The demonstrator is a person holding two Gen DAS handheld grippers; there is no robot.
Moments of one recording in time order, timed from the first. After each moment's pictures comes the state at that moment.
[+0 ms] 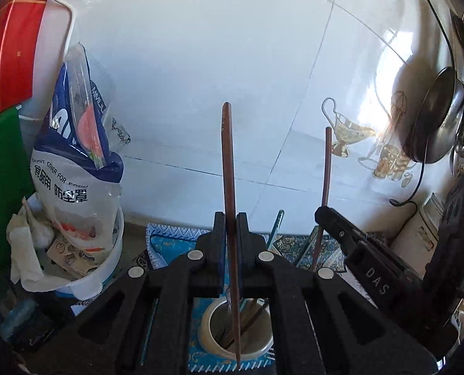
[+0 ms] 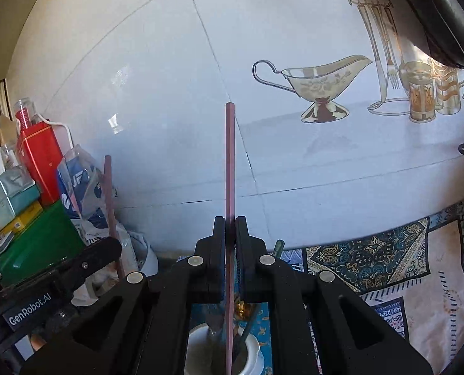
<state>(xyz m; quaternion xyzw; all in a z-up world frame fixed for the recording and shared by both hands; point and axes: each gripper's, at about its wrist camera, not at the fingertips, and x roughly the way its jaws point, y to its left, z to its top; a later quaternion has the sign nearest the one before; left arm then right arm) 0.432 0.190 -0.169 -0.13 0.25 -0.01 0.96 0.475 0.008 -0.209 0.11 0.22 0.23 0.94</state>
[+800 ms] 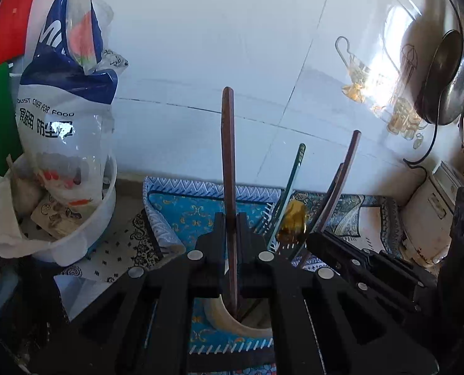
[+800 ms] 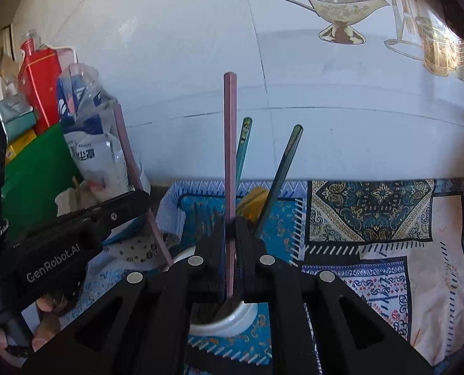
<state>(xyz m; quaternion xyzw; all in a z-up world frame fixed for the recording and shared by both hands) 0.433 0.182 -0.227 -0.11 0.32 -0.02 0.94 0.445 0.020 -0.260 0.02 0.32 0.25 0.91</state>
